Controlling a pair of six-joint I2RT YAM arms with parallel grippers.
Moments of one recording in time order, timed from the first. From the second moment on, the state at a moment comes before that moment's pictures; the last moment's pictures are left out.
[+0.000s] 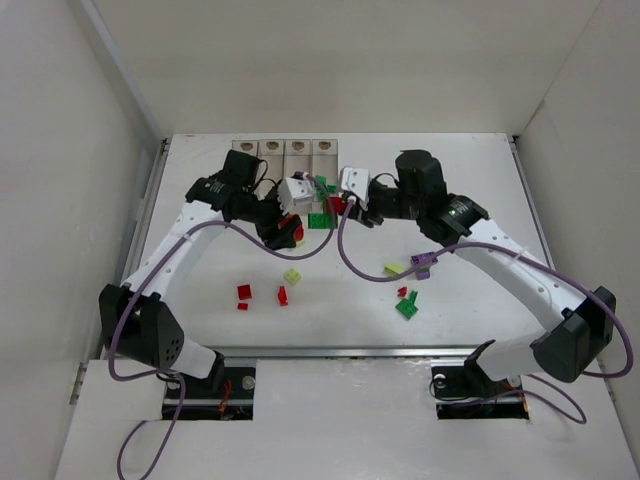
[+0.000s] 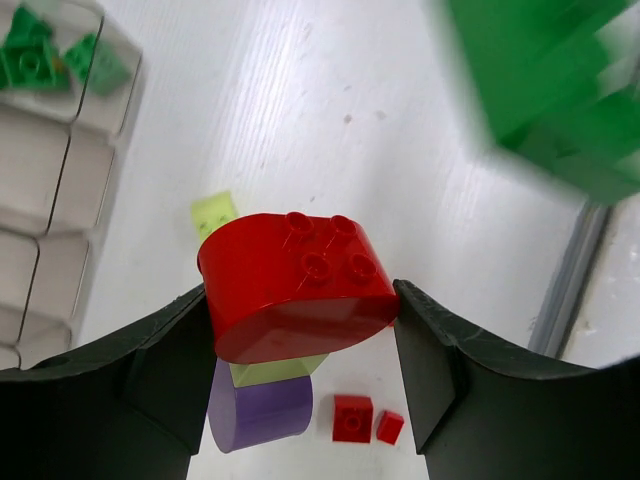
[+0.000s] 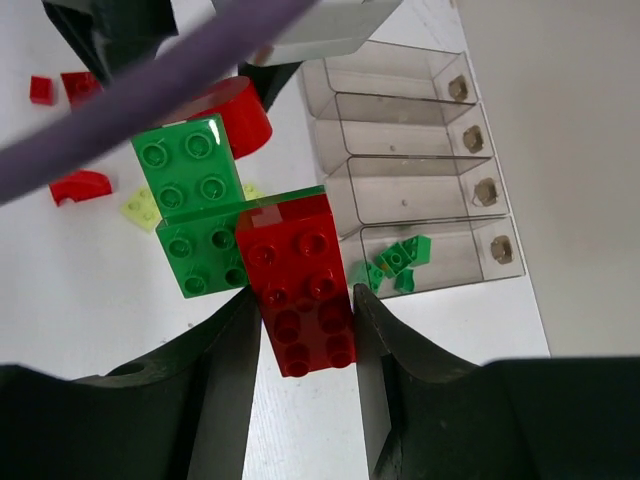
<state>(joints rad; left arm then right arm) -0.37 1.43 1.35 -0.92 0.66 0.75 0.66 1.39 1.32 -0.35 -0.48 -0.71</state>
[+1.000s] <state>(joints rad) -0.32 1.40 0.90 -0.57 0.29 0.72 0.58 1.48 1.30 -0.25 -0.39 -0.49</state>
